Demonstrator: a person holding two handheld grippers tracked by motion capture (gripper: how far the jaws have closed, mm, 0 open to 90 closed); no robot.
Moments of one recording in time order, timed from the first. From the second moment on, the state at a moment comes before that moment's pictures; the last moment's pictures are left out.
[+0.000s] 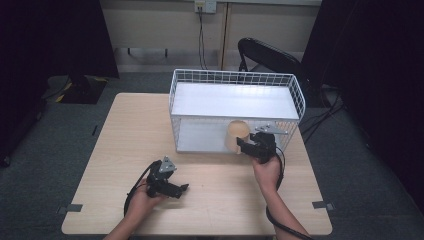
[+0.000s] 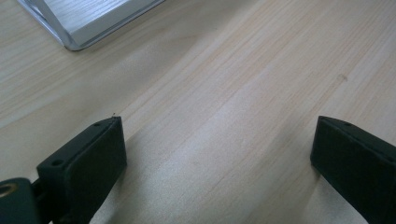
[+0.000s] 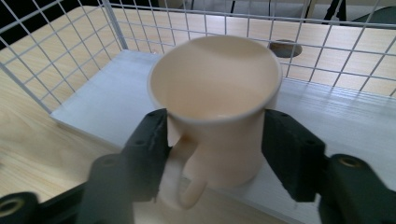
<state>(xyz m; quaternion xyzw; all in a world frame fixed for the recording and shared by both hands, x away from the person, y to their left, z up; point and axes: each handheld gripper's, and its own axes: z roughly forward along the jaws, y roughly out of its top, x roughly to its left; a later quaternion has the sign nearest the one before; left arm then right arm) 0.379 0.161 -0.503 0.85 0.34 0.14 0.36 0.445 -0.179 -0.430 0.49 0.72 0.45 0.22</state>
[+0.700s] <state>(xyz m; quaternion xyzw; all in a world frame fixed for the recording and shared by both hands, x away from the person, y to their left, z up) 0.379 0.161 -0.503 0.85 0.34 0.14 0.36 0.459 -0.159 -0.438 0.48 0.72 0.44 0.24</state>
